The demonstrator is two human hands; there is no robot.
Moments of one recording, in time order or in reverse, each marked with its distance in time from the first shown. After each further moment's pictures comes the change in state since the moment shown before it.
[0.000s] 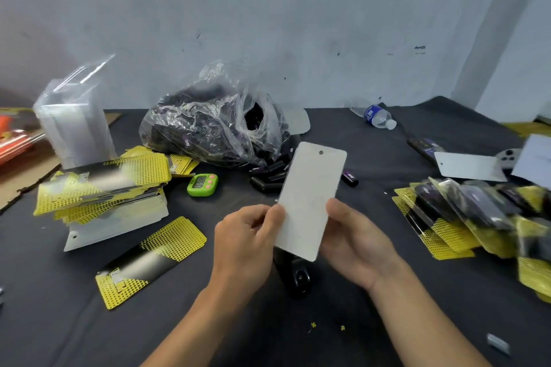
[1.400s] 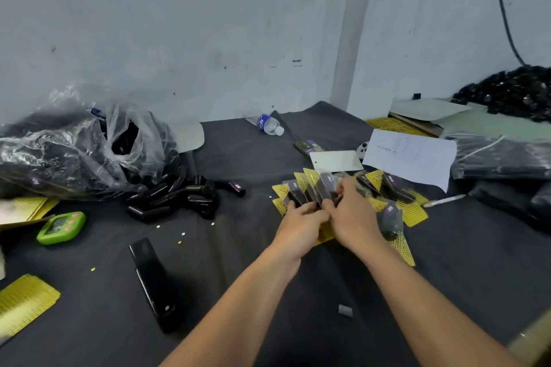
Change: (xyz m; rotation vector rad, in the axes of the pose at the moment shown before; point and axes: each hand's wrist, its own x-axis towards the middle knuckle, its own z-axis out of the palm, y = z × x) left_hand -0.008 0.098 0.240 -0.305 -0.708 -0.454; right_hand -0.091 -0.109 -0.141 -1.474 1.136 -0.050
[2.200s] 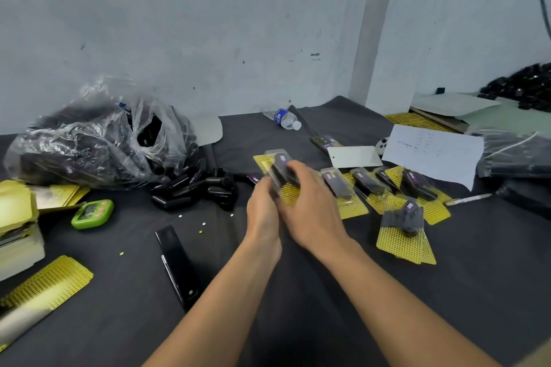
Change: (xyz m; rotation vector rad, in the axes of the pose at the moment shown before) left_hand -0.008 0.003 -0.061 -0.612 0.384 -0.001; right_hand -0.036 -0.073 0.043 0.159 0.009 -0.387
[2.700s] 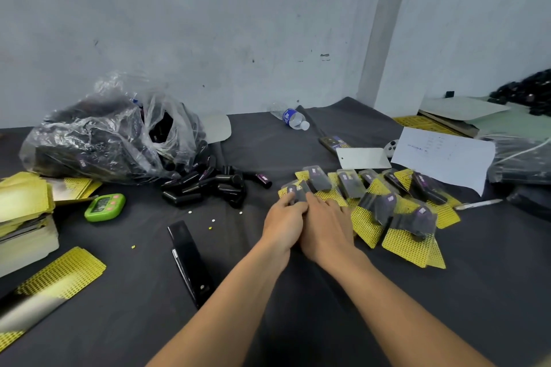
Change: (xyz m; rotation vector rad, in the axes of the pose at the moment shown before) left_hand 0.000 -0.014 -0.008 0.466 -0.174 -0.011; right_hand -0.011 0.022 0.021 -0.591 -0.262 0.126
